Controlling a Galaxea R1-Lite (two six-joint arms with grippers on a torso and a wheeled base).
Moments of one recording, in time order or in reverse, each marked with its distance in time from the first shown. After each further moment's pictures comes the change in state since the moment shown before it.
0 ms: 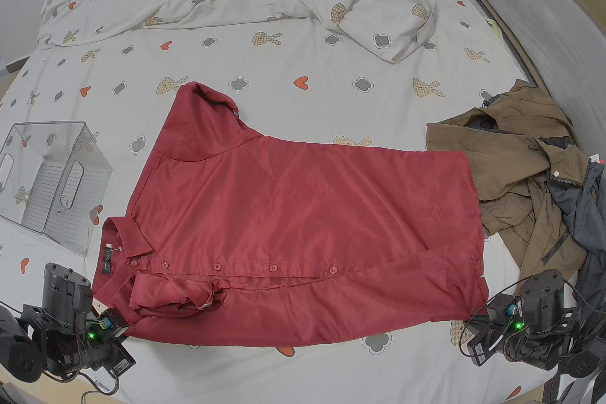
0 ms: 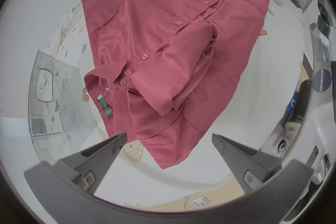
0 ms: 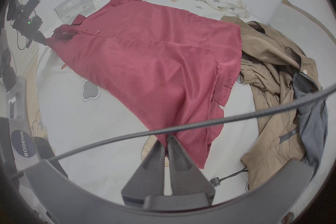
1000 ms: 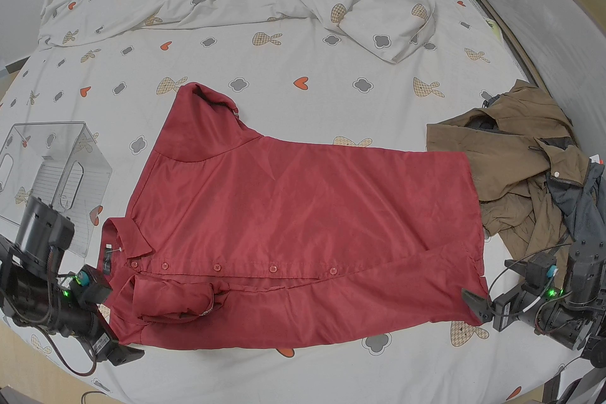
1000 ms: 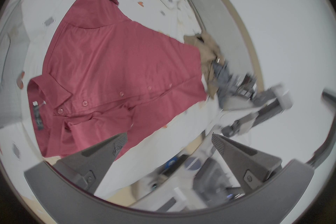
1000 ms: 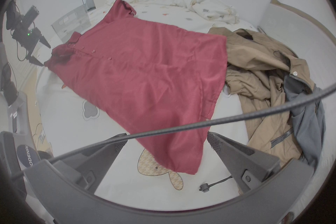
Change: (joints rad) left arm 0.003 -0.102 -0.474 0.746 -0.178 -0.100; right arm -0.101 -0.240 -0.054 0.021 0.062 0.082
